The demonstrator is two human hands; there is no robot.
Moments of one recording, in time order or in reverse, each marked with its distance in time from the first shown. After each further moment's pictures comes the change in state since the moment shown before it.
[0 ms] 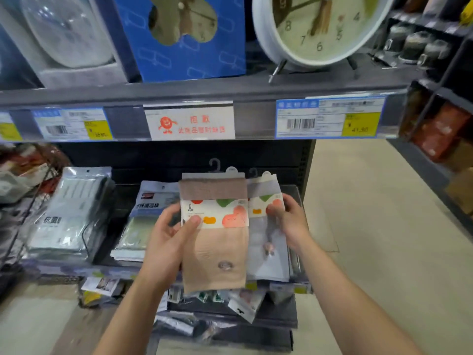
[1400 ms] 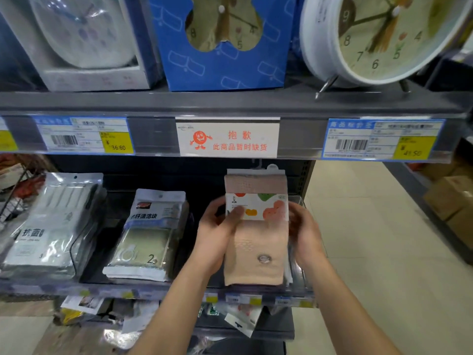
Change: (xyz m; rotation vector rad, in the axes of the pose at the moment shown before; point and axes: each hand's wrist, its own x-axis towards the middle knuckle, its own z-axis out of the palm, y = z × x) left_hand 0.076 -0.031 0.053 -0.237 -0.075 -0.037; right_hand -0.013 -0.017 0.011 0.399 0.156 0.072
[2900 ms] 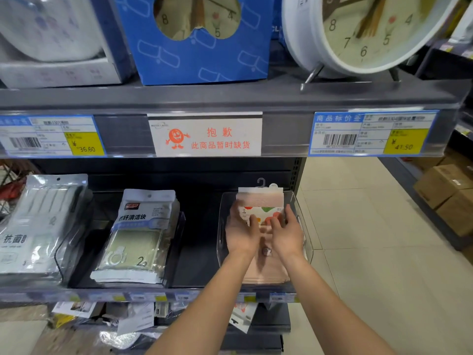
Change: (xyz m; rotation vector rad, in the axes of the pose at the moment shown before) left_hand 0.057 -0.102 0.052 0.839 0.215 0.070; right_hand 0.018 0.044 -0.006 -0.705 0.199 -0.136
